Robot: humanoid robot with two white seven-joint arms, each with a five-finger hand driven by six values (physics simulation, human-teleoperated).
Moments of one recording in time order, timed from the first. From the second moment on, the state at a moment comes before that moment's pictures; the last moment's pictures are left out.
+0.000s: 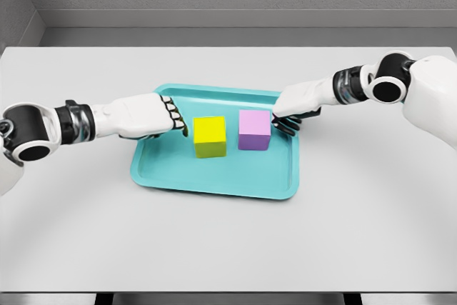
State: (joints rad) left arm -0.60 0.67 -0.64 -1.55 -0.75 -0.61 -0.47; right arm -1.11 -0.54 1.24 -1.06 0.33 -0.61 0.61
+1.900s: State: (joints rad) left arm -0.61 0.56 -0.63 -1.41 -0.71 -0.61 -0.55; right arm -1.18 -0.46 1.26 -0.96 0.40 -0.61 0.61
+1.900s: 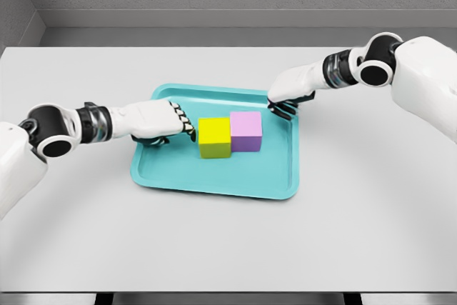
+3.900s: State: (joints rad) left arm -0.46 0.75 -0.61 -1.74 -0.49 -0.61 -0.57; right arm -1.25 -0.45 1.29 -0.99 0.43 -0.61 0.61
